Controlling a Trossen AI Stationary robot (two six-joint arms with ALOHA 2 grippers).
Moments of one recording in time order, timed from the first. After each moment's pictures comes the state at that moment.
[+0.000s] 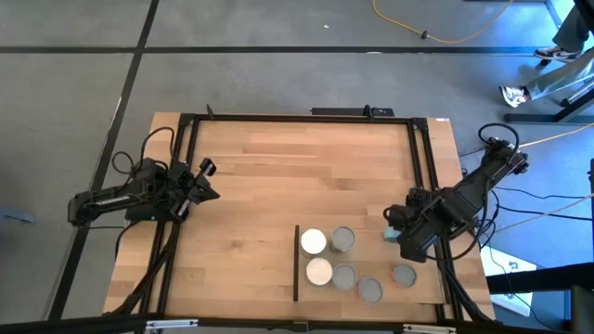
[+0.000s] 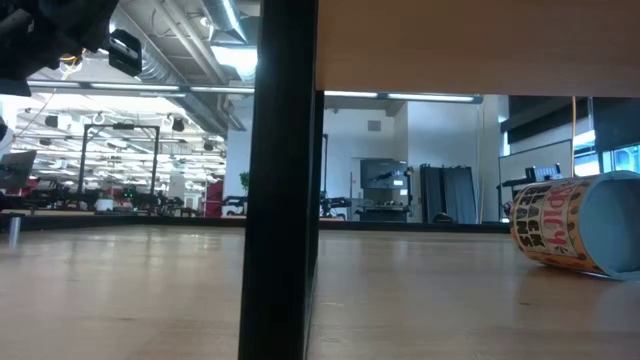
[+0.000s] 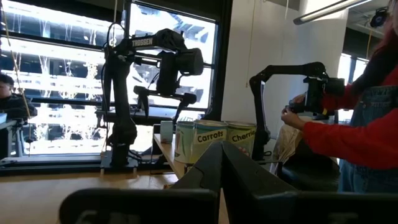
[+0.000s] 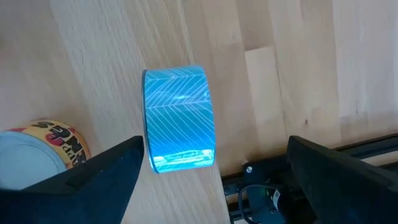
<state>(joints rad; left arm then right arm) 0.28 0.01 0.04 0.38 0.59 -0.33 0.69 1.32 1.37 -1.56 0.15 0.91</state>
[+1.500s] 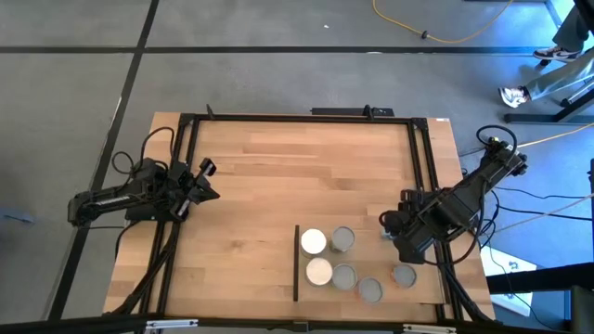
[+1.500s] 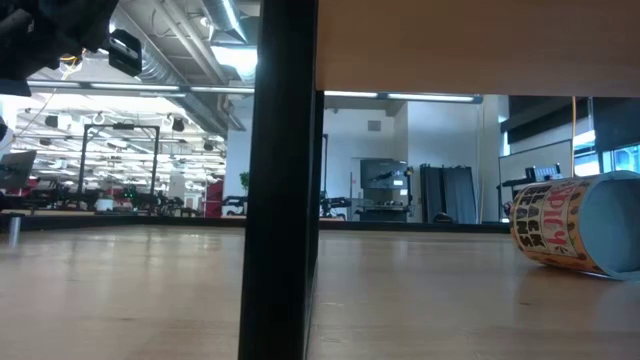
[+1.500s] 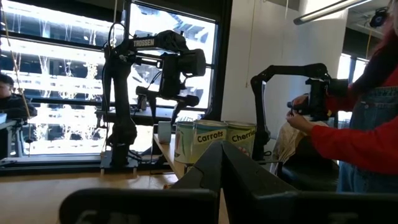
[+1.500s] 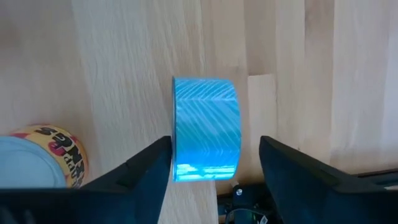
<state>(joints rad) 0.28 0.01 0.04 0.38 0.59 -0.33 0.69 1.35 1.37 -1.50 0.19 0.77</state>
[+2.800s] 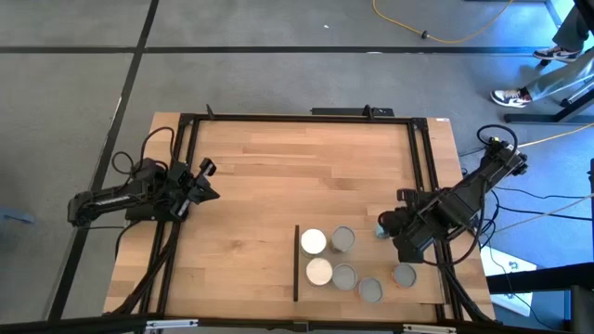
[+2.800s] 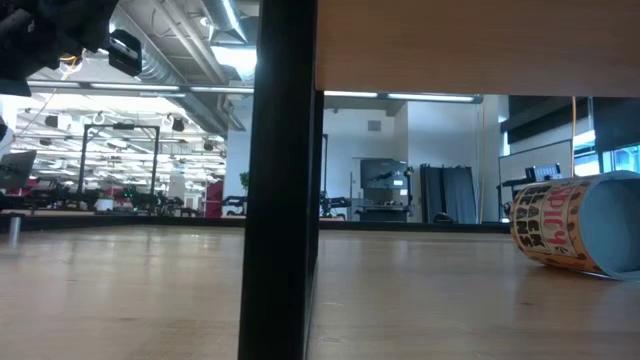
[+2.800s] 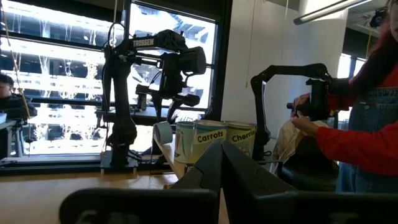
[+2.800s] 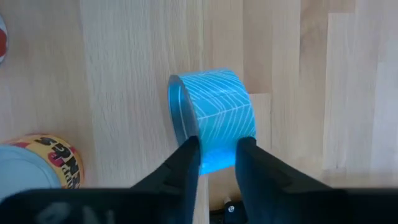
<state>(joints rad) 0.28 0.01 0.04 0.38 0.59 -0.33 0.69 1.35 1.37 -1.46 0.23 0.70</state>
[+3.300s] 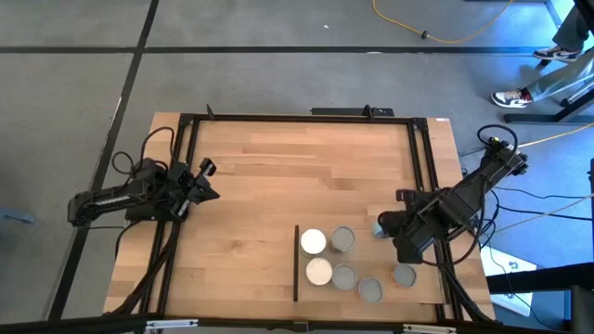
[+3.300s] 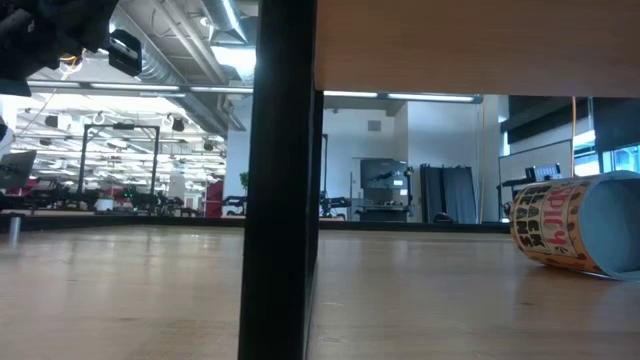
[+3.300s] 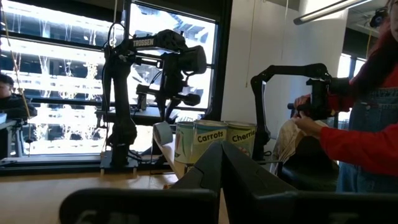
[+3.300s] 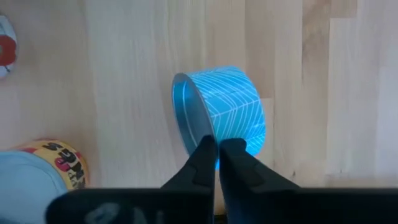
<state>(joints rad) 0.28 0.01 0.04 0.38 0.59 -0.33 0.69 1.35 1.37 -1.44 0.23 0.70</state>
